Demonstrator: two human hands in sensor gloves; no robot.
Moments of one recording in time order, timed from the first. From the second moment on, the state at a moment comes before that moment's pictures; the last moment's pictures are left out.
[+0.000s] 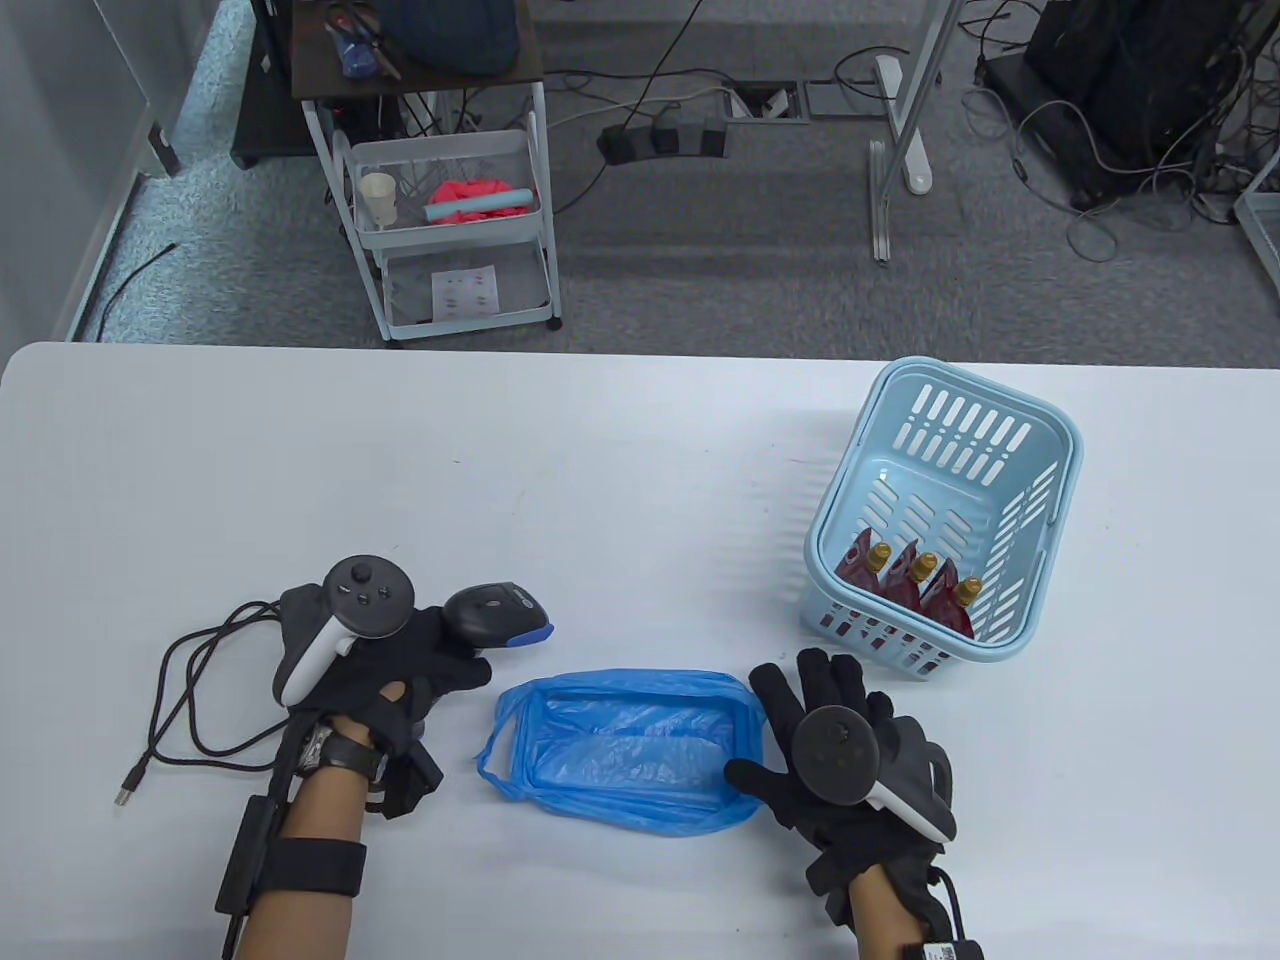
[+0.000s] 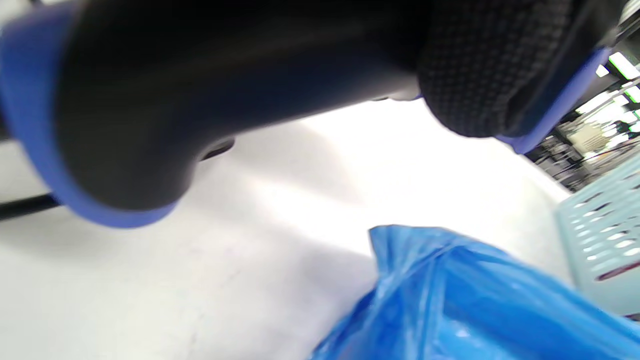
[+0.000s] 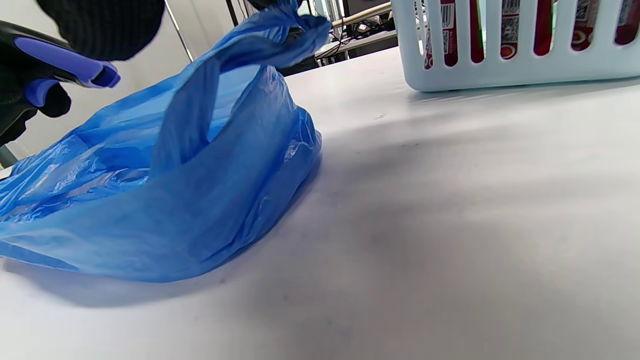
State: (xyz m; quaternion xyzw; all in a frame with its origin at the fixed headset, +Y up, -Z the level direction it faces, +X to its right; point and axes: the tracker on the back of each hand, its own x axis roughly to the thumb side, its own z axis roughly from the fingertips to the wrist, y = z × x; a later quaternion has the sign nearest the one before) left_hand -0.248 -0.714 -0.251 -0.20 0.02 0.28 0.94; right_hand 0.156 -0.735 -0.174 0.11 0.13 0.97 0.16
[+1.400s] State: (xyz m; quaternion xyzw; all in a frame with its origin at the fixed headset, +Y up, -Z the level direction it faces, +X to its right) left_hand -0.223 -0.730 -0.180 -0.08 -0.14 0.33 0.93; right_hand 0.135 -0.726 -0.164 0.12 0.10 0.98 0.08
